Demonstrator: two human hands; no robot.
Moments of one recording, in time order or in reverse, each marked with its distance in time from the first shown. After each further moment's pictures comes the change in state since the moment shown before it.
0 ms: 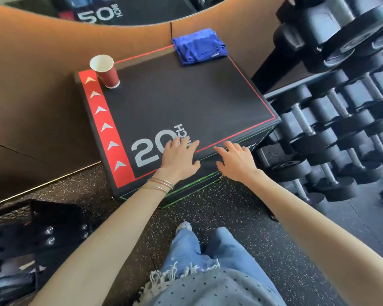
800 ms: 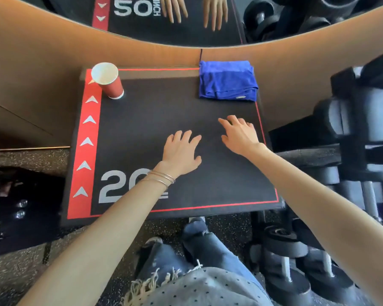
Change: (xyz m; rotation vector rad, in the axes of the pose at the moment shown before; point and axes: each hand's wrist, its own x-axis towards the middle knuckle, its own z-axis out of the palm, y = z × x) left_hand 0.190 -0.007 -0.033 -0.123 -0.010 -0.351; right_hand 0.277 0.095 -0.090 -0.095 -0.003 -0.283
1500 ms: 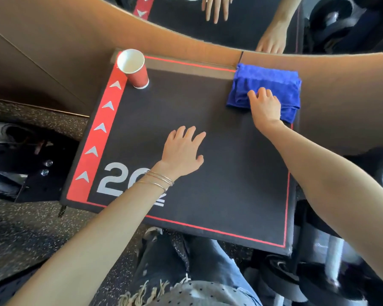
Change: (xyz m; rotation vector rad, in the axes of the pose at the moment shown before) left_hand 0.028 -0.014 -0.001 0.044 0.005 -0.216; right_hand 0.151 0.030 -0.009 -0.105 0.225 -0.138
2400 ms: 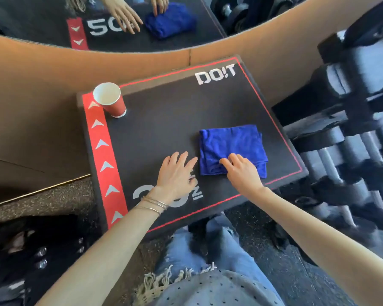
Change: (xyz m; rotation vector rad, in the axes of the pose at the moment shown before) left_hand -0.066 -0.094 0.023 0.053 -0.073 0.522; right_hand -0.237 -0.168 0.027 0.052 0.178 0.187
